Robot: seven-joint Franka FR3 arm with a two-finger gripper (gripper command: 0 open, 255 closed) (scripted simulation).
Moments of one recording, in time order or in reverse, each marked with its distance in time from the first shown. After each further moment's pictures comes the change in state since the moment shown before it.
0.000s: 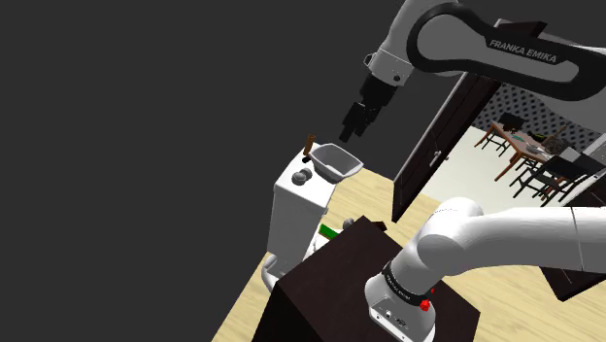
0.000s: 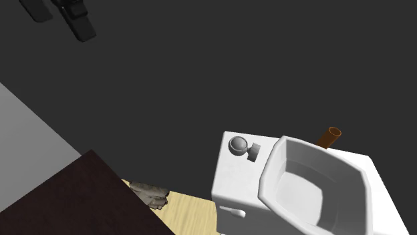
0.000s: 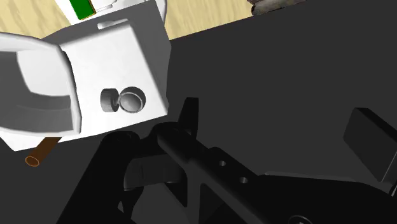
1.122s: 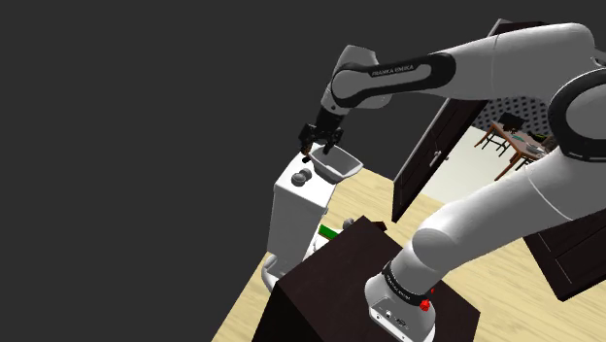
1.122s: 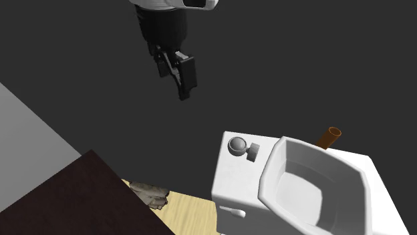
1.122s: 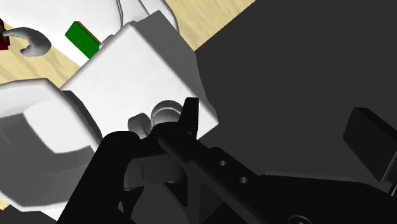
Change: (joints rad) arm -0.135 0.497 0.028 0.010 0.011 0.440 0.264
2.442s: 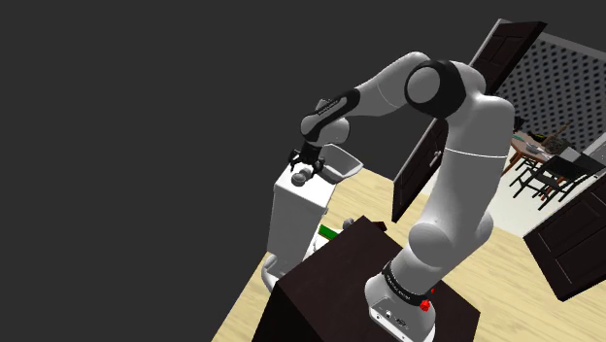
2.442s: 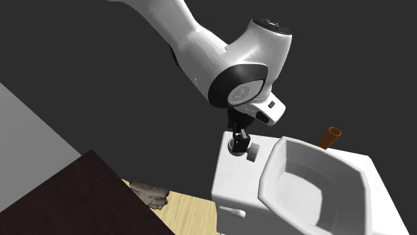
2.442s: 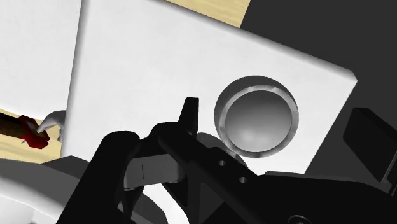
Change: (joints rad) arm -0.112 0.715 -0.087 0.297 0.043 0.350 0.293
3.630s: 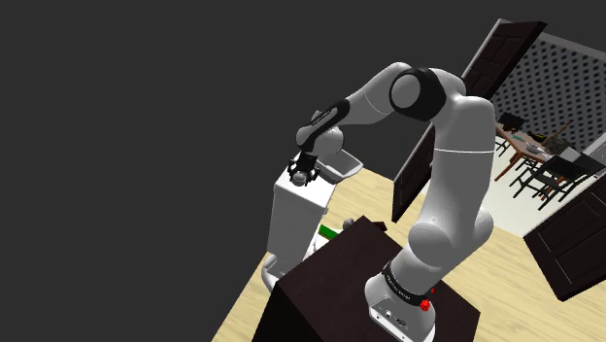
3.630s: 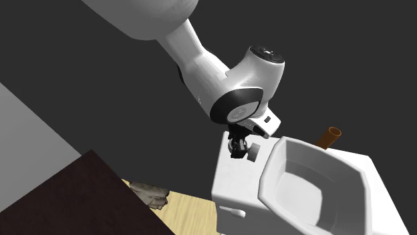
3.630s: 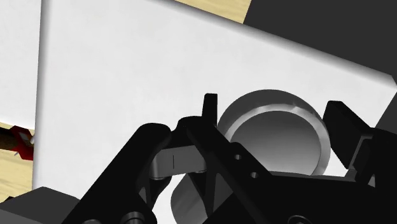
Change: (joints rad) arm -0.005 0.118 0.006 0.035 0.020 0.081 0.005
